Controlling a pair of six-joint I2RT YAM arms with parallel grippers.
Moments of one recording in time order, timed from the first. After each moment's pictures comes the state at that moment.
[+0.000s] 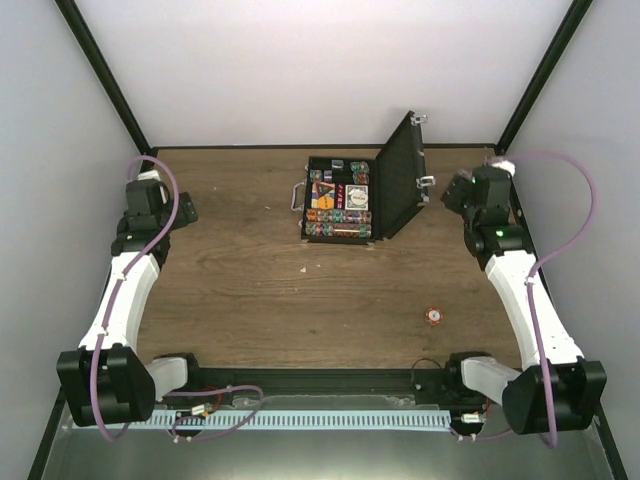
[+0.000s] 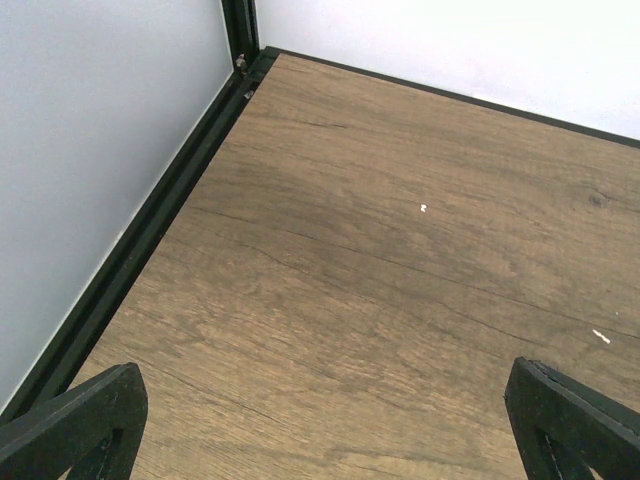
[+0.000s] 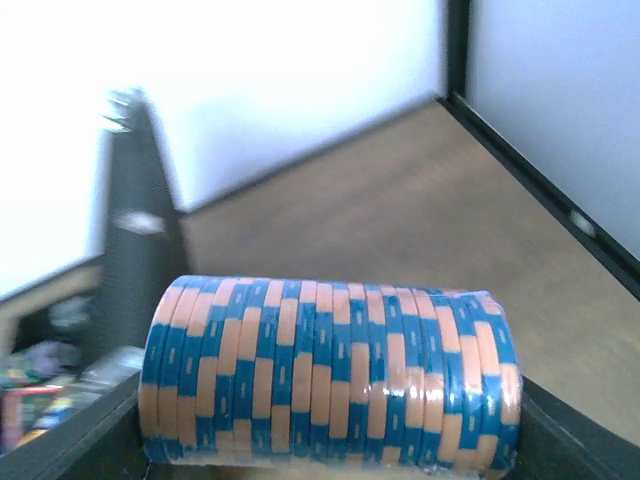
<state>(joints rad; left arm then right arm) 0.08 1.17 0.95 -0.38 -0.17 -0.18 0.06 1.11 1.00 -0.41 0.25 0.44</state>
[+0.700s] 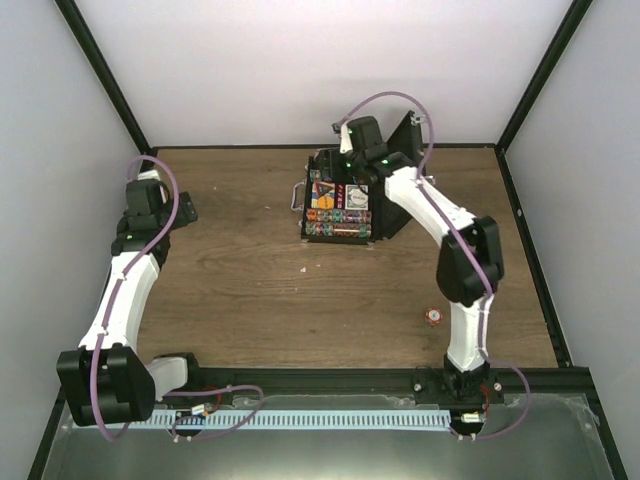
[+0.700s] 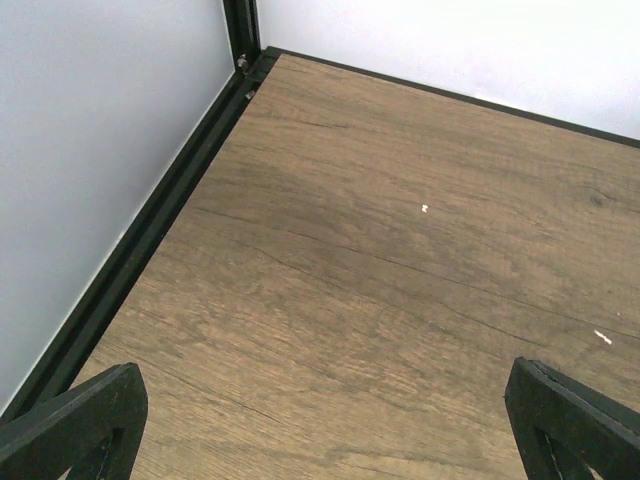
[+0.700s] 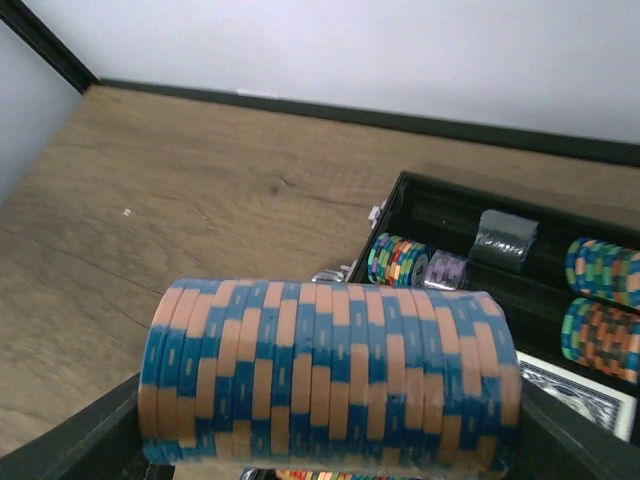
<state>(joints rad) 0.08 1.17 0.95 -0.38 -0.18 -0.18 0.48 1.92 1.75 -0.38 -0.12 0.24</state>
